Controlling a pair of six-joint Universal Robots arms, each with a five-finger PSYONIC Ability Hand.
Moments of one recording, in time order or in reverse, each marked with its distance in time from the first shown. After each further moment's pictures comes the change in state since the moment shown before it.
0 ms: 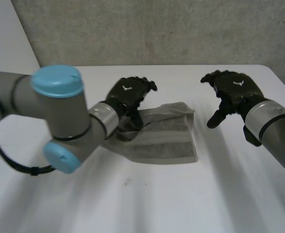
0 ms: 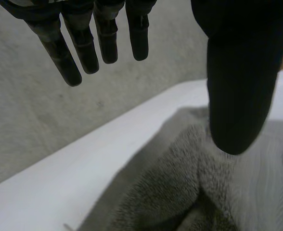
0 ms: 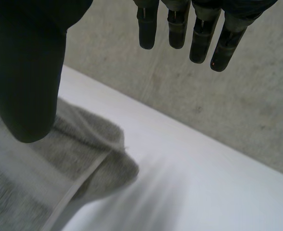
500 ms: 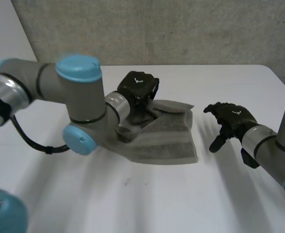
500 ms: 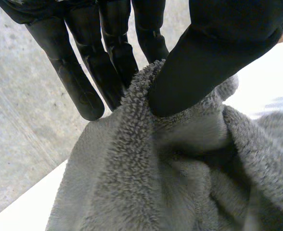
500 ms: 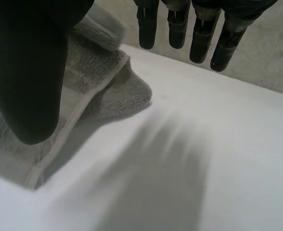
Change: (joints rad) left arm -0.028 -0.180 0.354 -0.170 -0.010 0.142; right arm -0.064 0.152 0.083 -0.044 -0.019 0.038; left_hand 0.807 0.860 0.856 0.860 0.843; right_hand 0.000 0.000 0.000 0.000 -0.003
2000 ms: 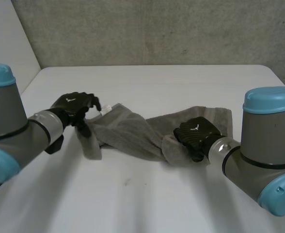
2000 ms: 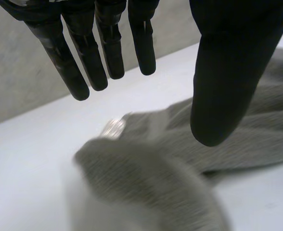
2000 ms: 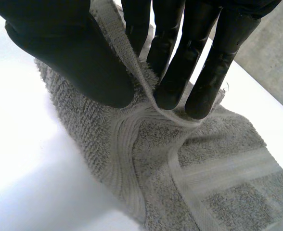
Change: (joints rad) left arm 0.289 0.459 -0.704 0.054 0.016 -0.116; right arm 0.234 0.045 -0.098 0.161 0.024 -0.394; left_hand -0.623 -0.679 -0.673 -0.679 -0.663; right_hand 0.739 0.946 0.982 0.963 0.926
